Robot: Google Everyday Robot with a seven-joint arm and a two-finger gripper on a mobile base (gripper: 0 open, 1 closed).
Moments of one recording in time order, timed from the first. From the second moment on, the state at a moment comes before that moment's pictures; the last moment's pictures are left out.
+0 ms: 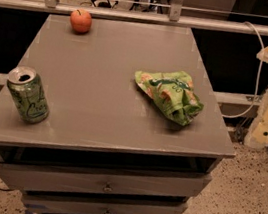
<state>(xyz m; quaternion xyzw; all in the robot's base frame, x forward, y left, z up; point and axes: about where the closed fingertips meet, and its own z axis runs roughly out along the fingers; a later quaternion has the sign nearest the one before) 0.438 -0.217 0.977 -0.60 0.78 -0.04 0.16</state>
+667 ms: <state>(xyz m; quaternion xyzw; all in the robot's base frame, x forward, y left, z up) 0.439 -0.216 0.976 -0.60 0.78 -0.04 0.17</state>
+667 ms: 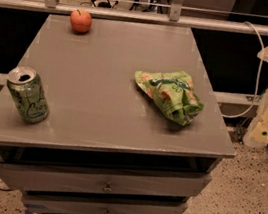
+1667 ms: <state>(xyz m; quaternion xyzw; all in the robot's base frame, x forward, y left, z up) 0.504 -0.148 0.915 -0.52 0.79 0.11 0.30</state>
